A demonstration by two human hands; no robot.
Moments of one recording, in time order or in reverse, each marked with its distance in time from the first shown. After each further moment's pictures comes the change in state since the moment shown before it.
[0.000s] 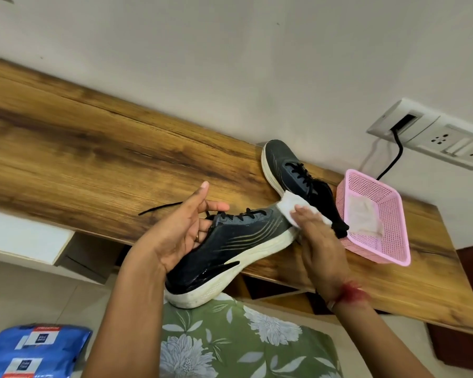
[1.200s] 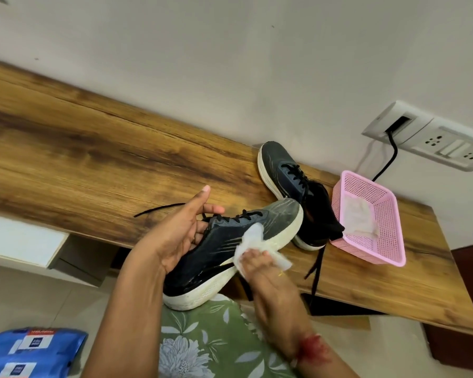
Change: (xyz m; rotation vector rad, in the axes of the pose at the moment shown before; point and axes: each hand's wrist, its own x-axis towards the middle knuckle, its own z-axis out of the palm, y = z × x) left_hand 0.003 0.000 0.006 0.057 0.047 -0.014; right_hand -0.052 -0.064 0.032 0.104 -0.111 -0.166
